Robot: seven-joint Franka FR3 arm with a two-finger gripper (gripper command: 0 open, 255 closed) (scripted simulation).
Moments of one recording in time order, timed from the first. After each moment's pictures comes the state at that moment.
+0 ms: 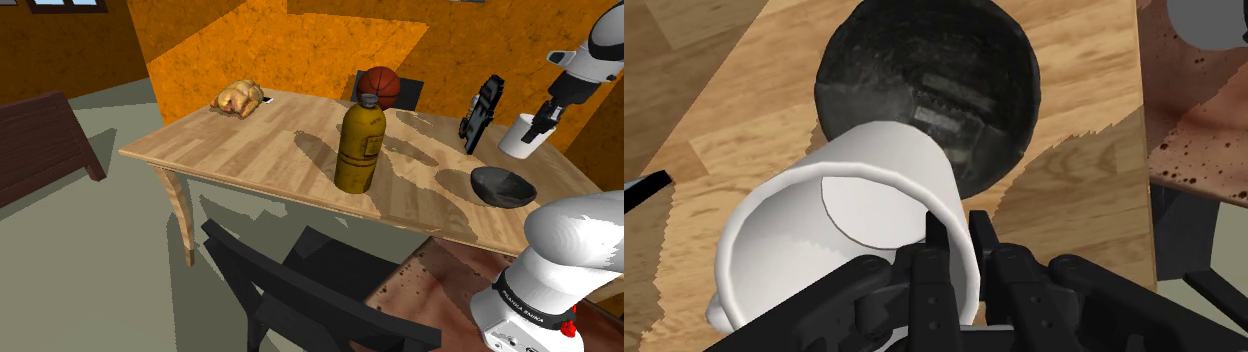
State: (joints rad) arm -0.46 -0.97 -0.47 -2.62 -0.30 1.84 -0.95
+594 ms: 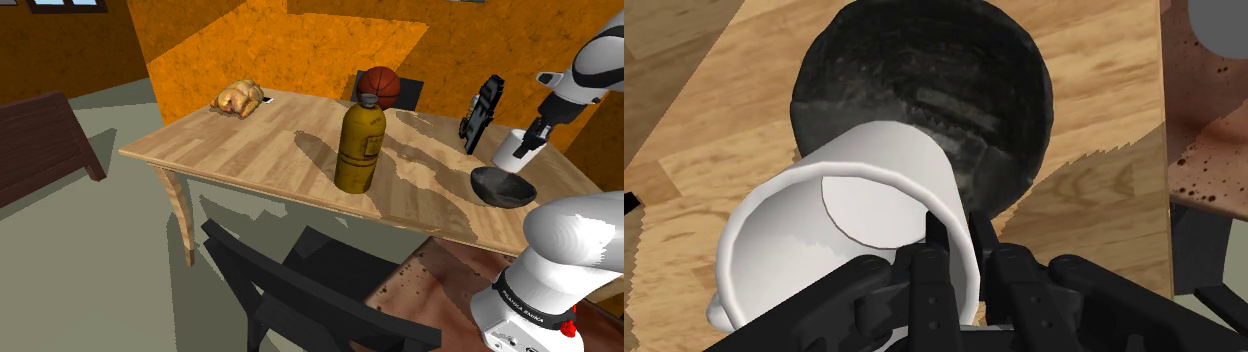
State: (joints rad) arm -0.49 -0.98 -0.51 -2.73 -0.34 1.95 -0.95
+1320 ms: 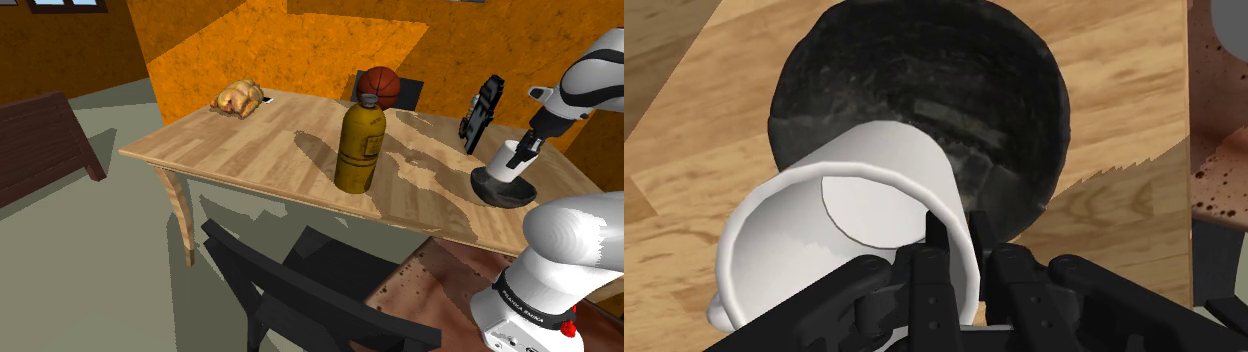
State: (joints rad) arm -0.50 -0.95 -0.55 -2.81 -0.38 2.05 -0.96
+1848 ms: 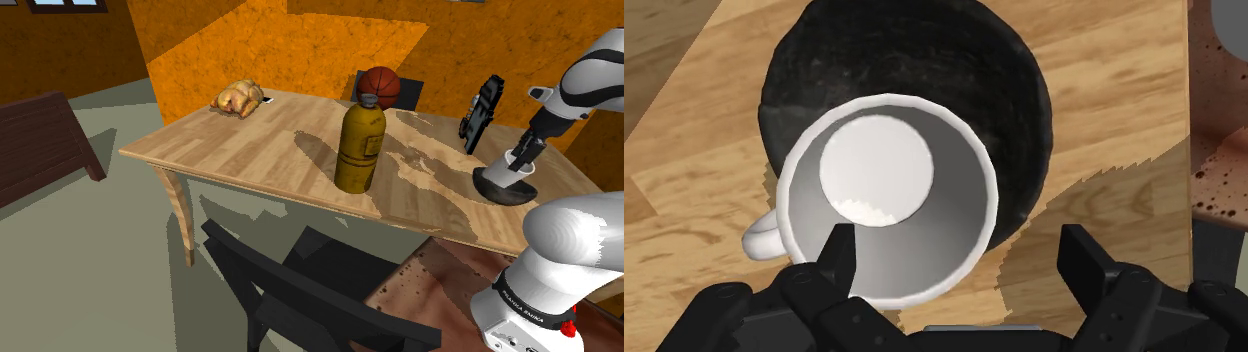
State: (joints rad) arm -0.50 -0.95 -0.55 -2.81 -0.38 2.05 -0.96
